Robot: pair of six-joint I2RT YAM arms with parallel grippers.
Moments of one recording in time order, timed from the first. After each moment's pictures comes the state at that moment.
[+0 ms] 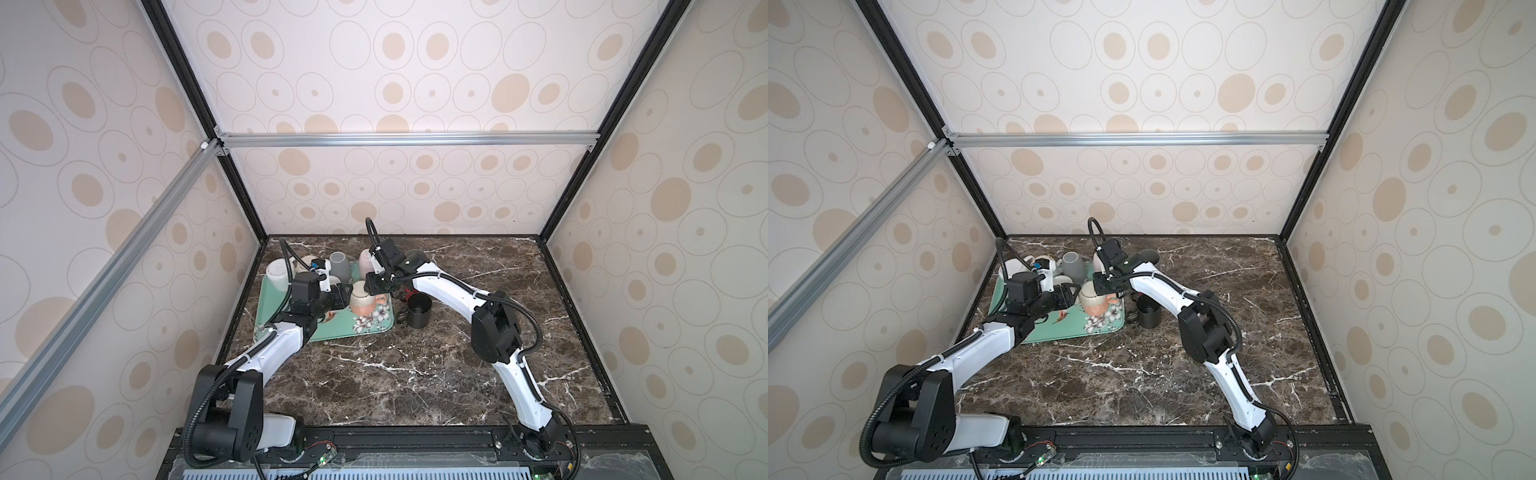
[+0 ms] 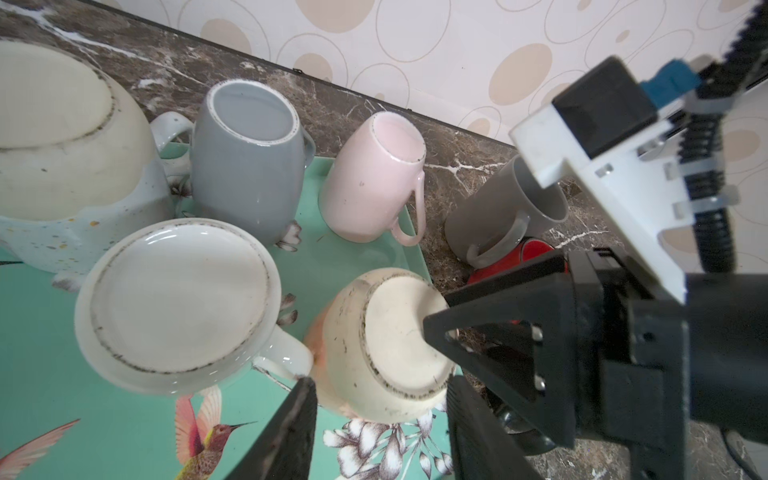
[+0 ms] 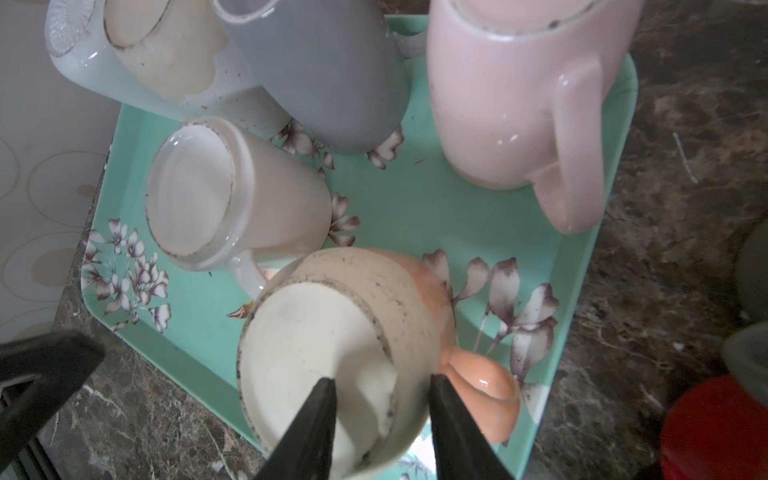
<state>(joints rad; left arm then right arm) -0.16 1.35 0.72 0.11 0.27 -0.40 0.76 2.32 2.09 -0.71 -0.16 0.44</state>
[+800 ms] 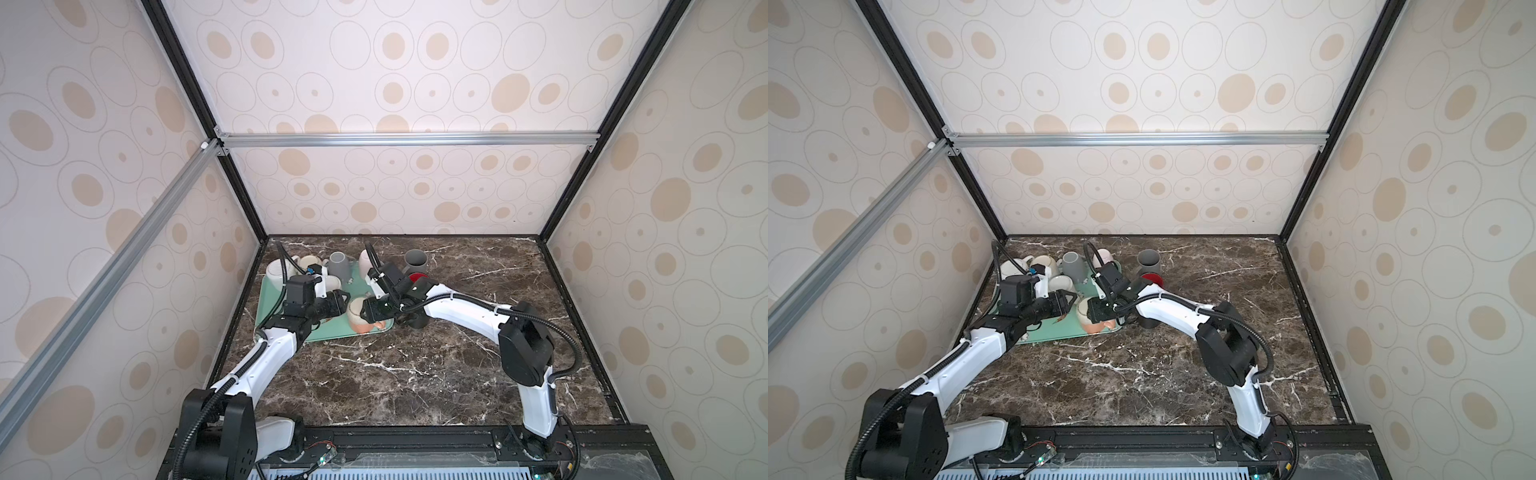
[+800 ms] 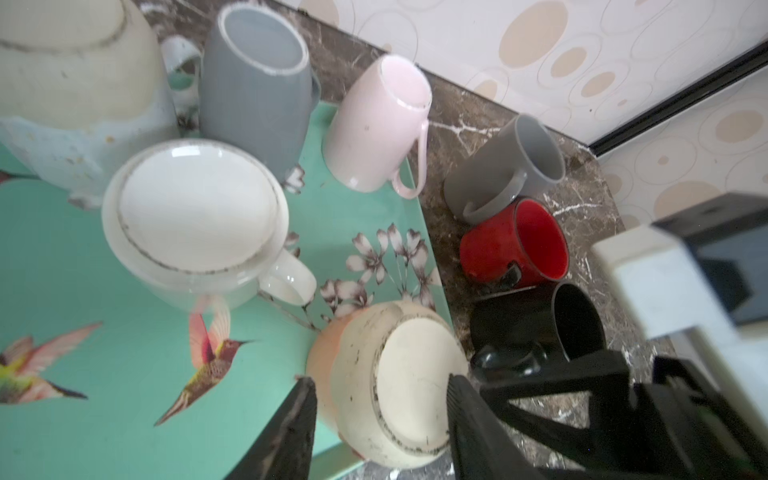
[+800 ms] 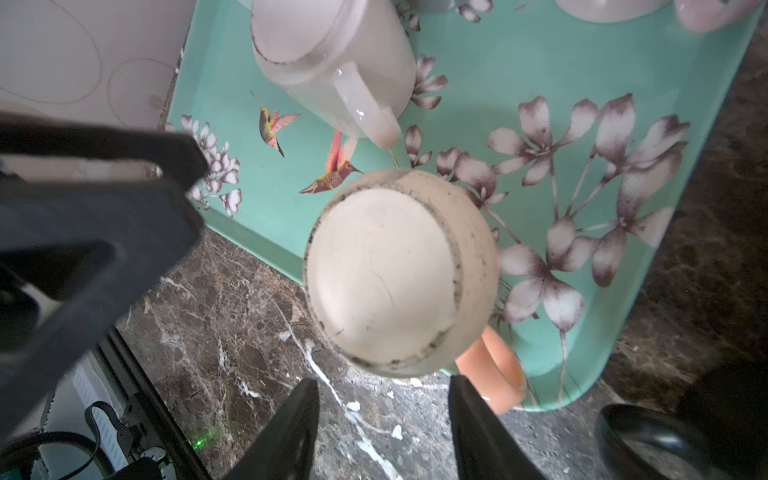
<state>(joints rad) -0.14 1.22 0.73 -0.16 0.31 -0.41 0.86 2.02 1.65 -0.53 -0.18 0.50</state>
